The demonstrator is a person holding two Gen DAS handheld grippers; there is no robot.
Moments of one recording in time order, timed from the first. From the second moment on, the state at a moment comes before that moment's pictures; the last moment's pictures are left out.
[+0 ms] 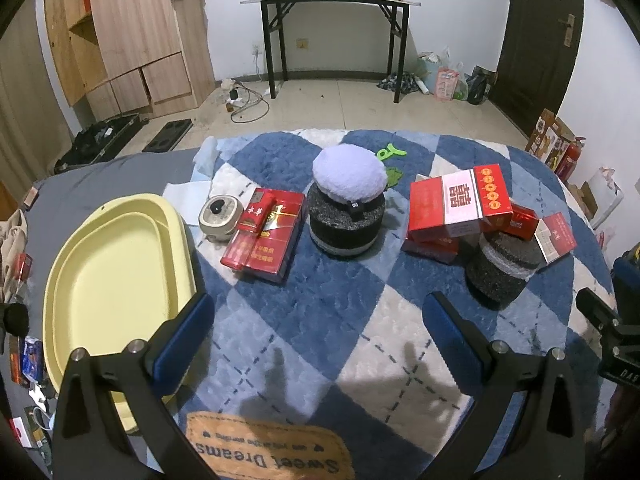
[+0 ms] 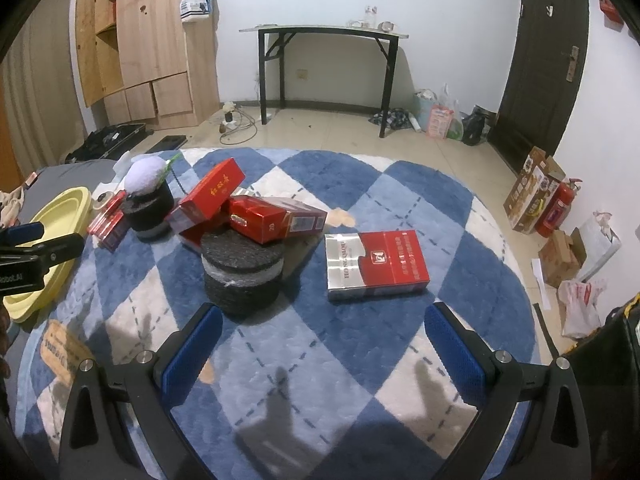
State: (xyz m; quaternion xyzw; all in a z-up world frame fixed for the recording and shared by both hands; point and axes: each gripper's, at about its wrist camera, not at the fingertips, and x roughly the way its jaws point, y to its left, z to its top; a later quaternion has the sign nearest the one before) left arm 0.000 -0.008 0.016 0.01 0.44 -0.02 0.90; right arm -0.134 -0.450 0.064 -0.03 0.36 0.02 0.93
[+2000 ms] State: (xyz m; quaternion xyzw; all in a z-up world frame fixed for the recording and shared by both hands) left arm 0.034 -0.008 0.014 0.01 0.46 -0.03 0.89; right arm -0.115 -0.471 0.051 -0.03 0.37 0.00 0.93
